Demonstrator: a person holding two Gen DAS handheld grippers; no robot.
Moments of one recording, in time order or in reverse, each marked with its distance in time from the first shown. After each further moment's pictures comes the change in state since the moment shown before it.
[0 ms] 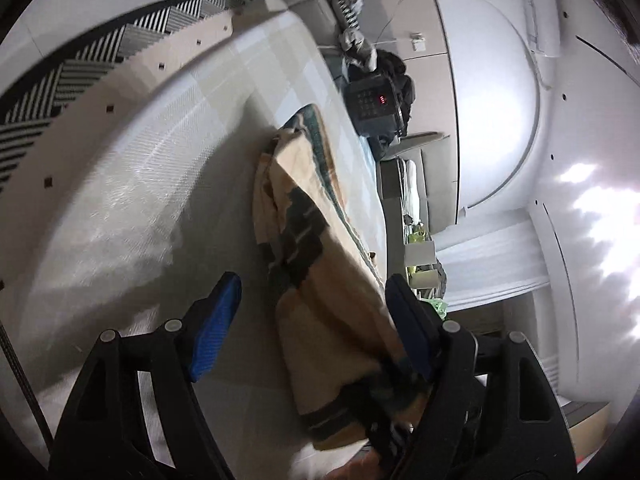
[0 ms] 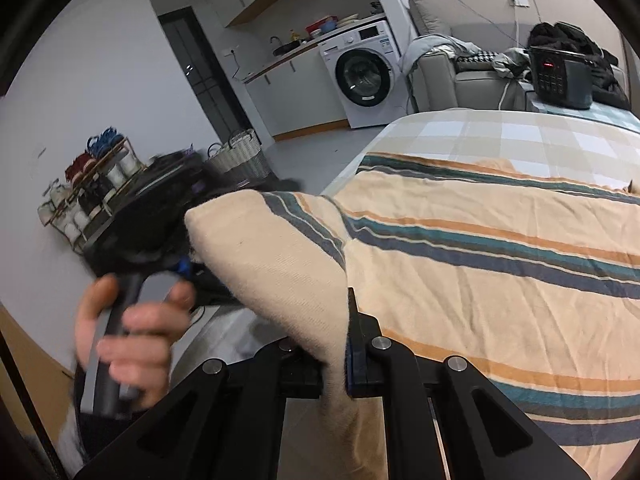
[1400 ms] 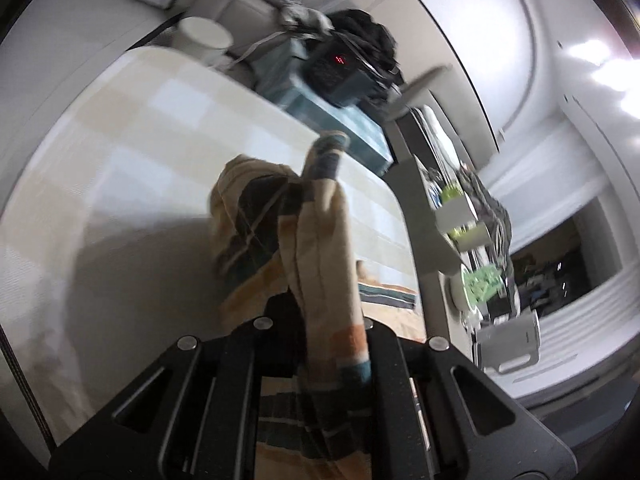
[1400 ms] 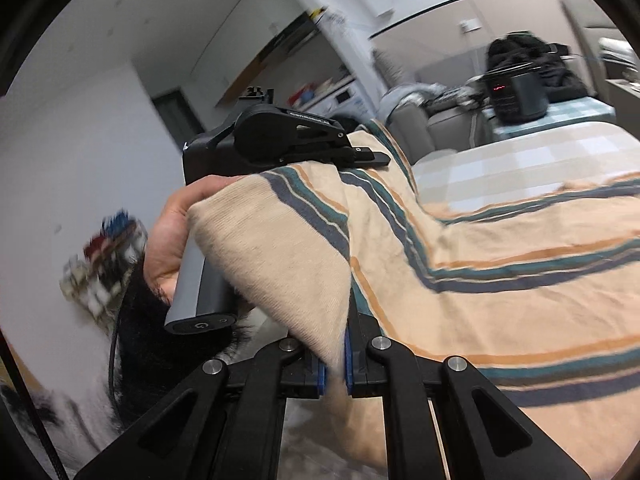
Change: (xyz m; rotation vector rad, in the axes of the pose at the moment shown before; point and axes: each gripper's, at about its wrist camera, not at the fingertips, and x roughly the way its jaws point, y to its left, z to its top) left arm 0.172 -0.231 0.020 0.429 0.061 0.238; right arm -0.111 -0.065 -0.017 0.189 -0.283 0.035
